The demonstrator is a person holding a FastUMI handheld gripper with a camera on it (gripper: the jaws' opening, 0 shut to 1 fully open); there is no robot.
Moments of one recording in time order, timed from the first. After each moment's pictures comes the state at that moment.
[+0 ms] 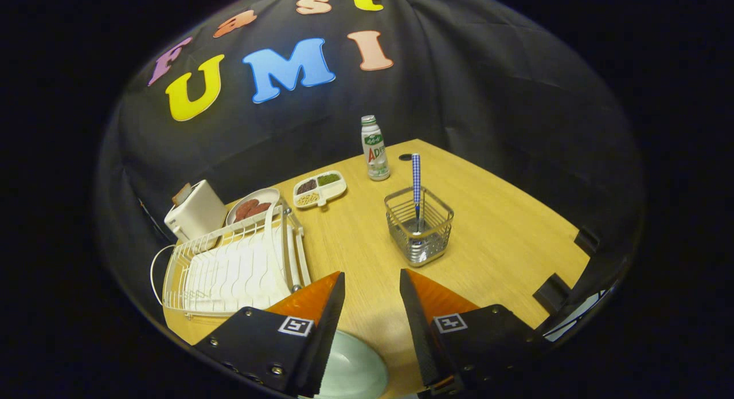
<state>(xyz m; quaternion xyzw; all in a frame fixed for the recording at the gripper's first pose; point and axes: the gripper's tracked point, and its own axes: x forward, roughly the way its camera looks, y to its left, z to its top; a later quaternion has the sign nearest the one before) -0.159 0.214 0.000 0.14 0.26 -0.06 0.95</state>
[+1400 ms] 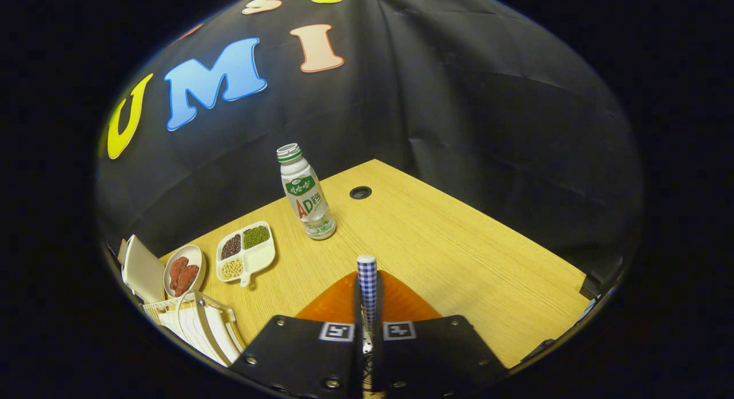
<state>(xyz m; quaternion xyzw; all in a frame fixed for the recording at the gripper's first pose) 0.011 0.116 -0.011 0.16 0.25 -0.15 0.94</state>
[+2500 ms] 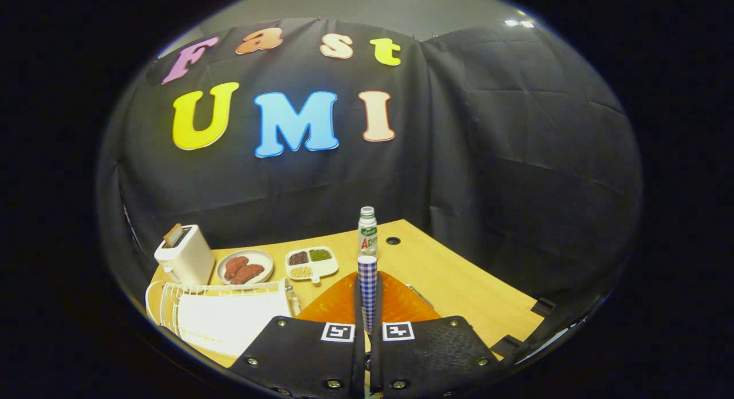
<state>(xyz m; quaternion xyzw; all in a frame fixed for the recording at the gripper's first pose) -0.155 0.251 0.113 0.04 0.14 -0.09 0.98</state>
